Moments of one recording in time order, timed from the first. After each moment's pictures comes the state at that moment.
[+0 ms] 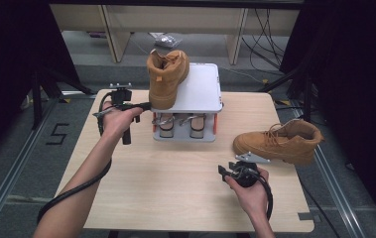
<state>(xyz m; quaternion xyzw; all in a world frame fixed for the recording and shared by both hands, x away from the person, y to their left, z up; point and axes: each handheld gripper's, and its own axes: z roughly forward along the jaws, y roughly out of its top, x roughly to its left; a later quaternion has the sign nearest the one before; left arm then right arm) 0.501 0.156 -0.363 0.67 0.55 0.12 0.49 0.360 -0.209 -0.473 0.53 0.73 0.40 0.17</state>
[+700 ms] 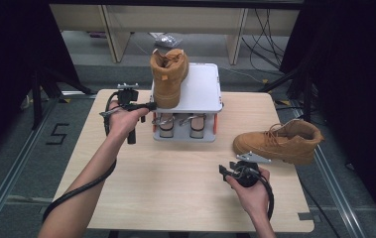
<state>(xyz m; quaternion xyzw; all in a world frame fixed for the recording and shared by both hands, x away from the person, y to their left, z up) 0.502 0.146 -0.365 0.67 0.53 0.12 0.50 0.360 -0.211 -0.471 0.53 0.73 0.40 0.17</state>
